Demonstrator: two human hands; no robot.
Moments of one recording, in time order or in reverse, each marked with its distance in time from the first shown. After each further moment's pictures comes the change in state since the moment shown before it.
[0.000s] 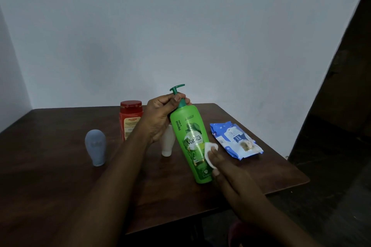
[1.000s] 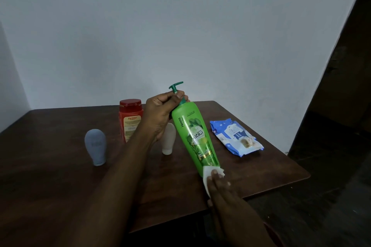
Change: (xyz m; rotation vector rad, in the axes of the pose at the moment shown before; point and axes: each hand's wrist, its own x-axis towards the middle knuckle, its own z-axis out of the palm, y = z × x) left_hand 0.005 -0.007 0.004 0.103 0.137 0.025; right_hand -0.040 -0.015 0.038 -0.527 -0.102 0.076
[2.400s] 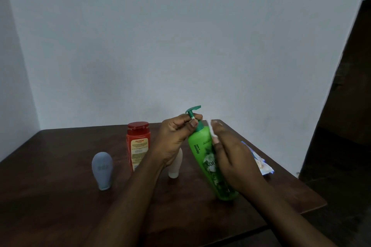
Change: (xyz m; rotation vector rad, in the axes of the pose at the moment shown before) left_hand -0.008 0.003 0.008 -0.008 -0.215 0.082; right_hand 0.133 0.007 -0.068 0.379 0.415 -0.142
